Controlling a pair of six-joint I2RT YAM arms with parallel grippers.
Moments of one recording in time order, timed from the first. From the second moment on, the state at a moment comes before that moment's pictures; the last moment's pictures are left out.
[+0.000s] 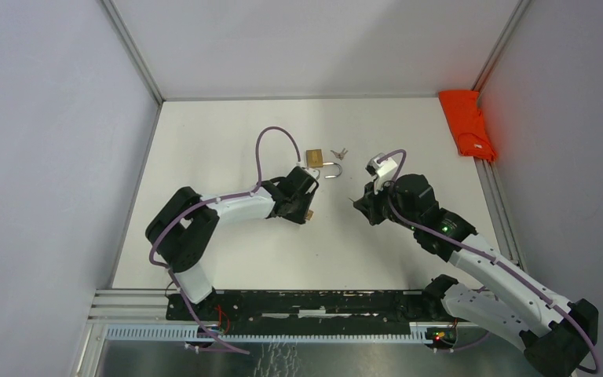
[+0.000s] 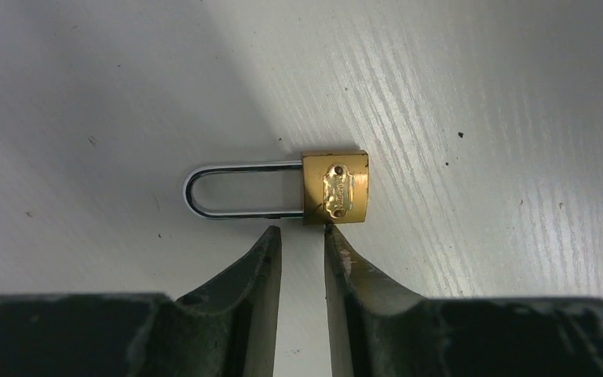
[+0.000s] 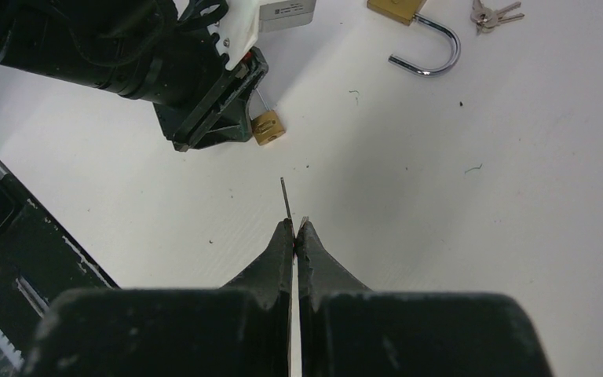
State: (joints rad) left arm -0.78 1.73 0.99 -0.32 -0.09 -0.34; right arm 0.67 0.87 0.71 -0.31 -0.09 0.15
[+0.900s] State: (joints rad) left arm -0.78 1.77 1.11 -0.39 -0.21 -0.30; right arm 0.67 0.80 0.73 -0.37 -0.02 0.15
